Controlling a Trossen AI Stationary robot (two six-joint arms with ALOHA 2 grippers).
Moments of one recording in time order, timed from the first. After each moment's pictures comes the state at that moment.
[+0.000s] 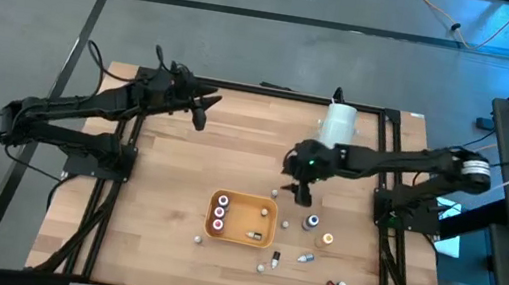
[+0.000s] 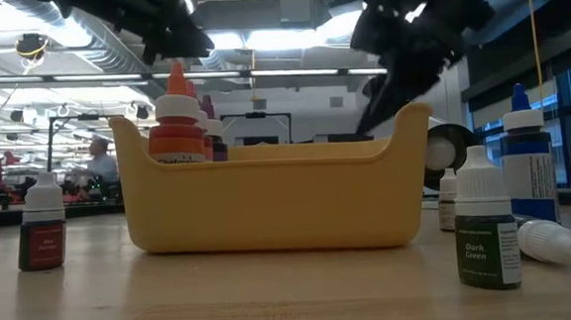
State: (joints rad) left arm 0.43 0.93 0.74 -0.05 -0.15 -0.14; right arm -0.06 1.44 0.85 -0.28 -0.16 -0.10
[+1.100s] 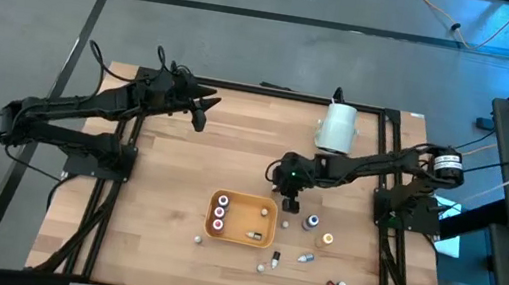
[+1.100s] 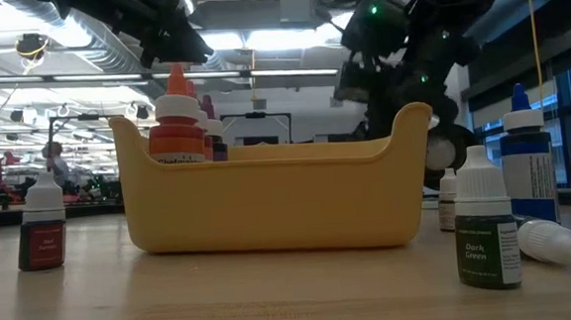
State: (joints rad) left arm 0.43 0.93 0.74 -0.09 -0.16 -0.14; right arm -0.02 1.65 0.86 -0.15 -0.09 -0.05
